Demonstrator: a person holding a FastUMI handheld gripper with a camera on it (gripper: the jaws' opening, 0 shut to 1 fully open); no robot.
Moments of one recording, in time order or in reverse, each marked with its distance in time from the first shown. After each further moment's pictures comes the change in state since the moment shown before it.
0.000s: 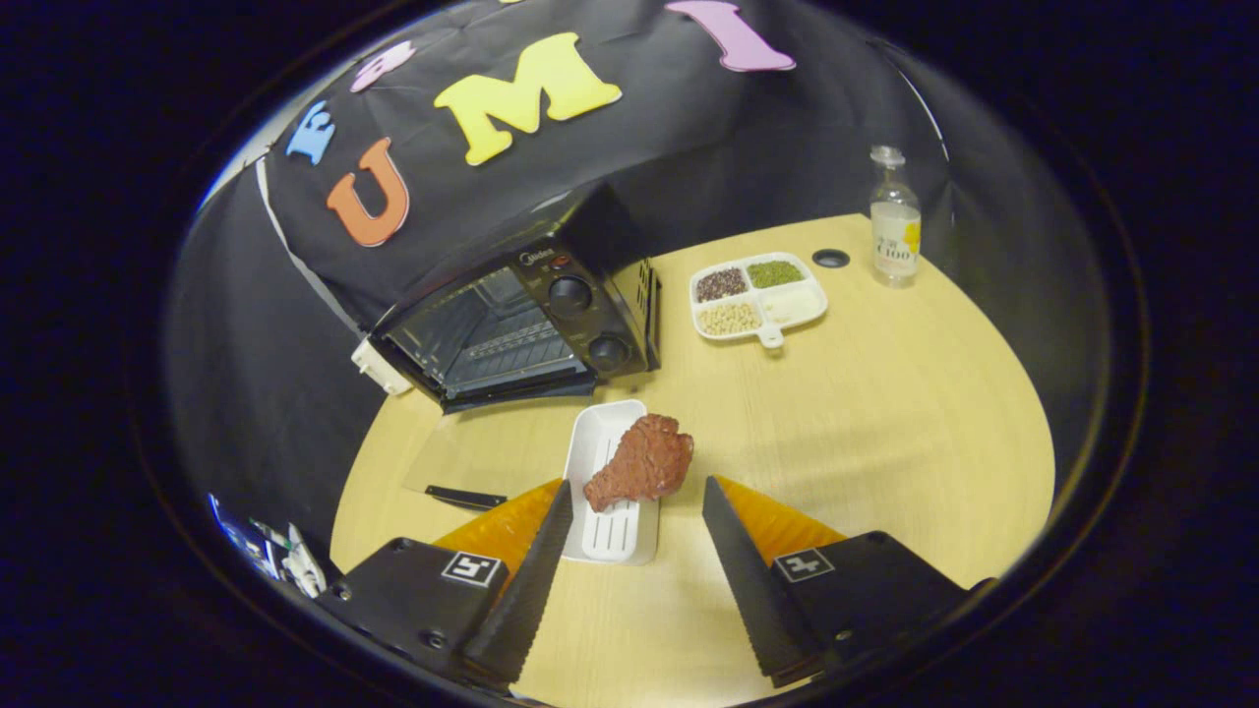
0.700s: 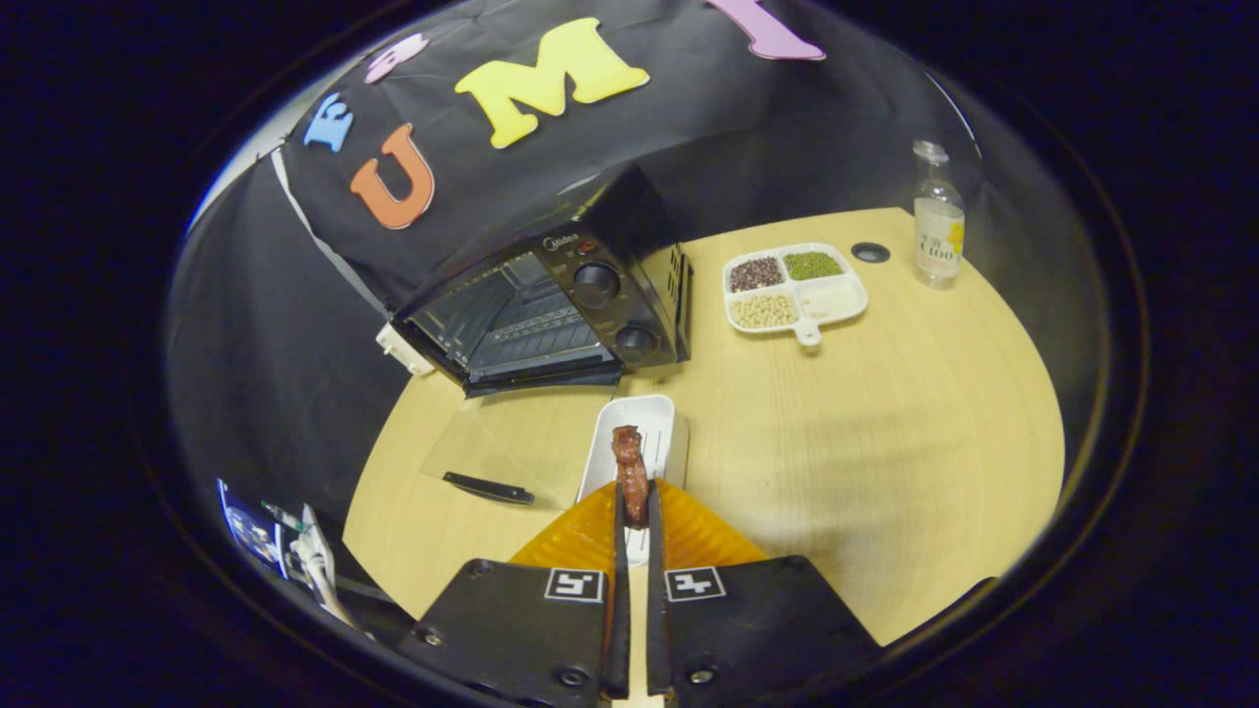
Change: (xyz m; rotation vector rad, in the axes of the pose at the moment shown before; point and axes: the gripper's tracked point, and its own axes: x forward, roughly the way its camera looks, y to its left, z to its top) arm -0.009 0.019 -0.003 -0.108 0.009 0.027
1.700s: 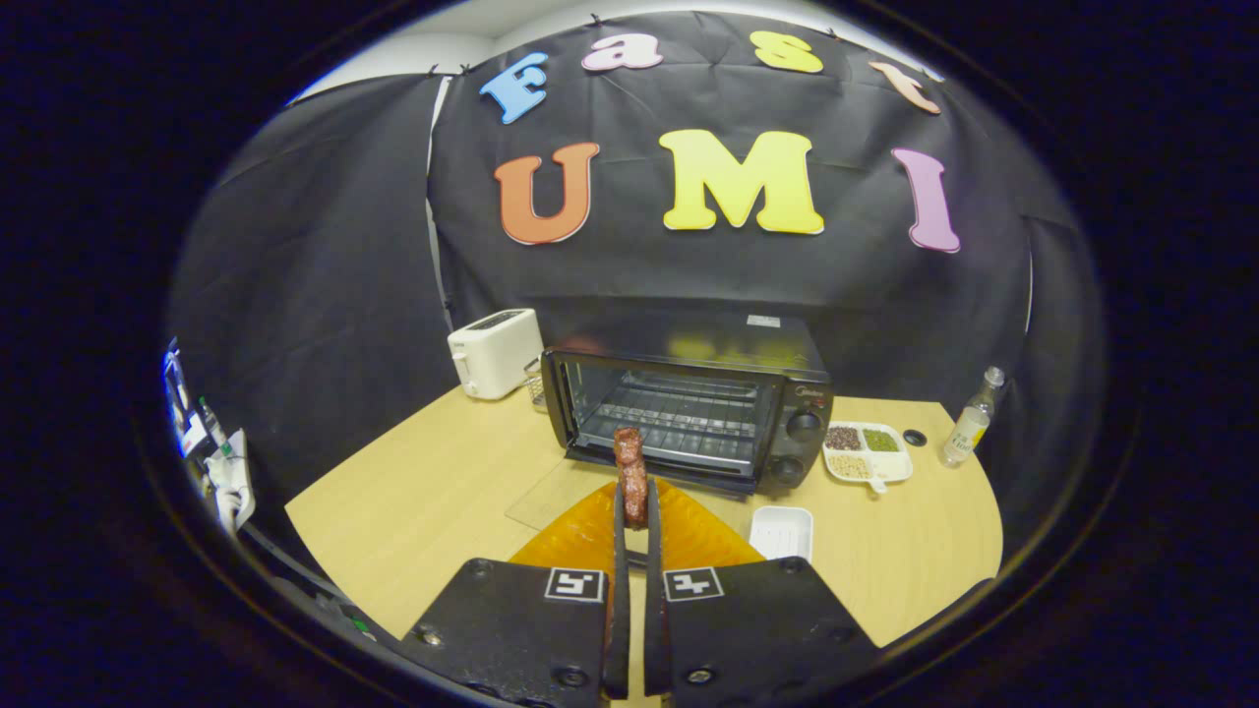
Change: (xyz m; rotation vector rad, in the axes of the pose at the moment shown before) arm -0.008 0.204 0.022 -0.327 -0.343 -0.040
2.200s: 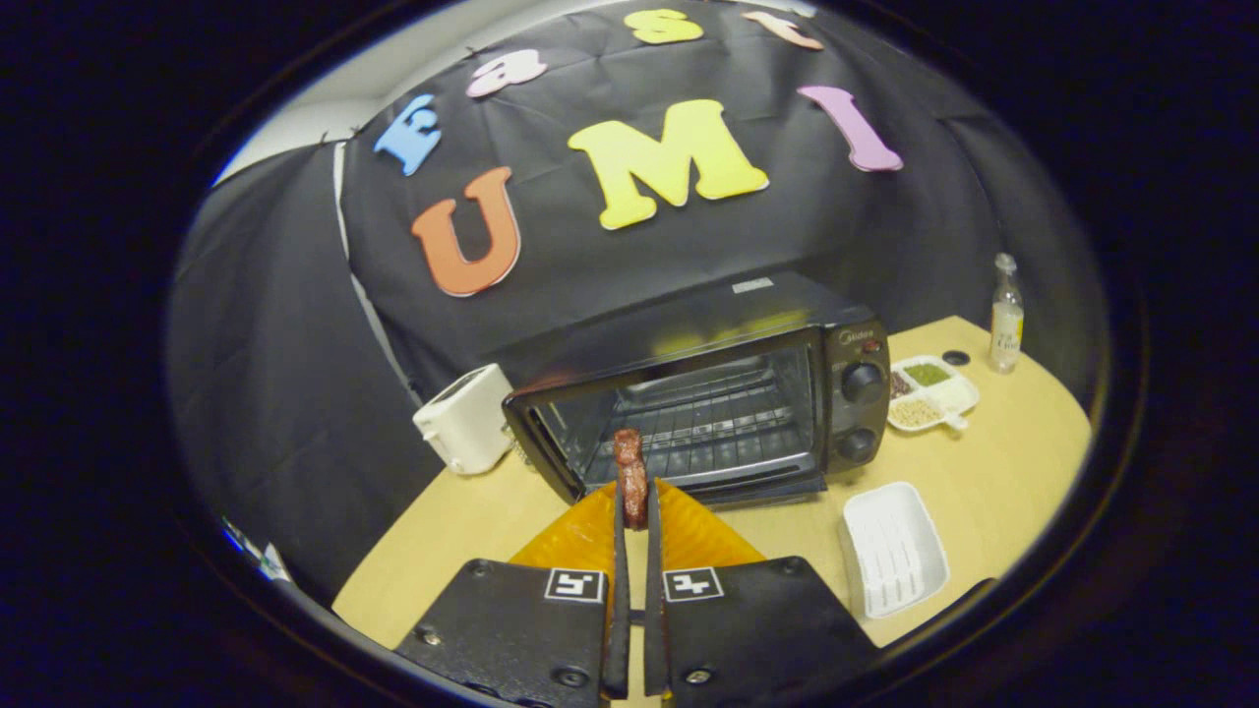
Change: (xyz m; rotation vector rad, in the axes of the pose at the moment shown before) arm 0.105 0.005 0.002 0.380 -0.085 -0.025
